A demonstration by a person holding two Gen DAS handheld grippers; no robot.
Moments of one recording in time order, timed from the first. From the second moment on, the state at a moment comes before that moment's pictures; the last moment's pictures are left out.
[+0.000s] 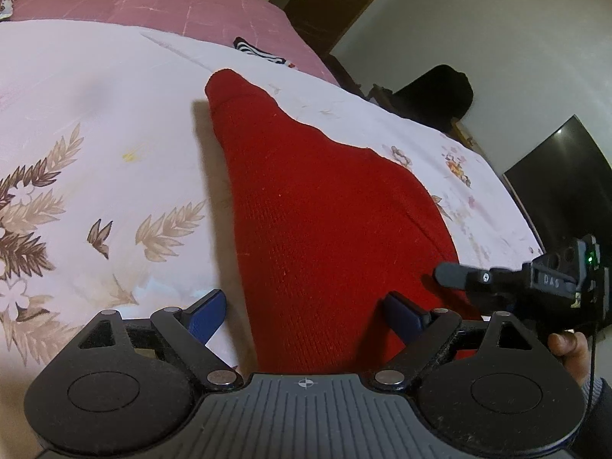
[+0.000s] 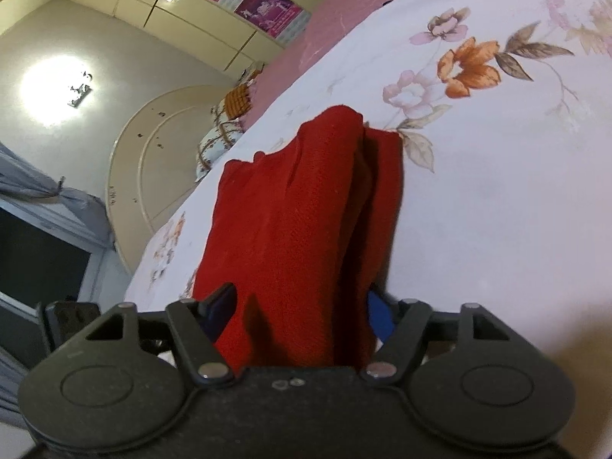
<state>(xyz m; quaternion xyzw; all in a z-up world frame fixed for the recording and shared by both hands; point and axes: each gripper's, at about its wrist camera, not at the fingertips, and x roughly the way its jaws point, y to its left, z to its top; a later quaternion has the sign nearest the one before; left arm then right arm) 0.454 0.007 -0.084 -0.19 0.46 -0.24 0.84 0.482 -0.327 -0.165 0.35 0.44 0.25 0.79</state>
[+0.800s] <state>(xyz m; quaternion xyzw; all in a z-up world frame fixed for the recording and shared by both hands) 0.469 0.007 -0.093 -0.24 0.45 -0.26 0.82 0.478 -0.308 -0.152 0.25 0.42 0.26 0.83</state>
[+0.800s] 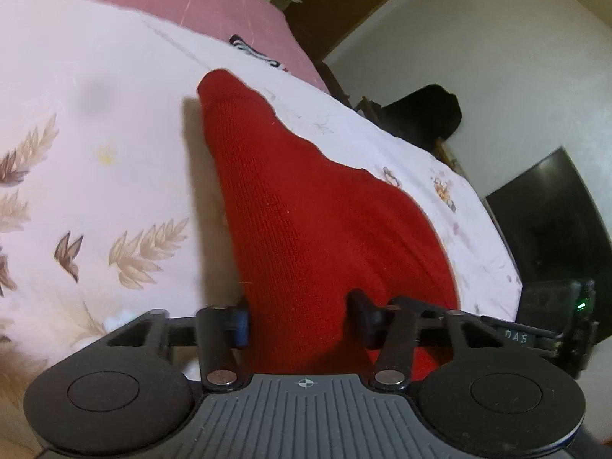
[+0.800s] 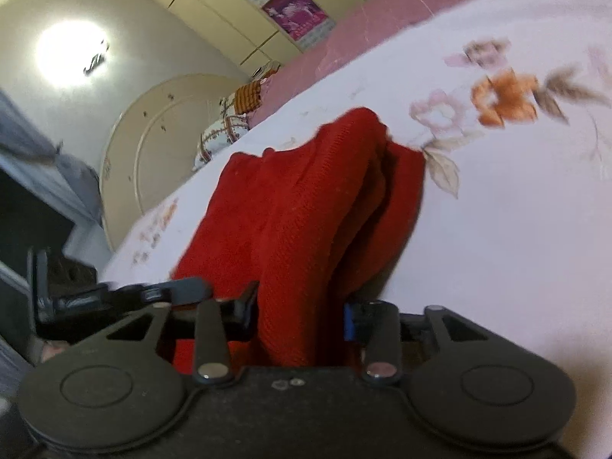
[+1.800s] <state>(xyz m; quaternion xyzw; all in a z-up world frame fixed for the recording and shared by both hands) 0.475 0.016 -0.105 -0.26 0.44 -0.29 0.81 0.499 -0.346 -0.176 0.37 0.44 0.29 0.76</state>
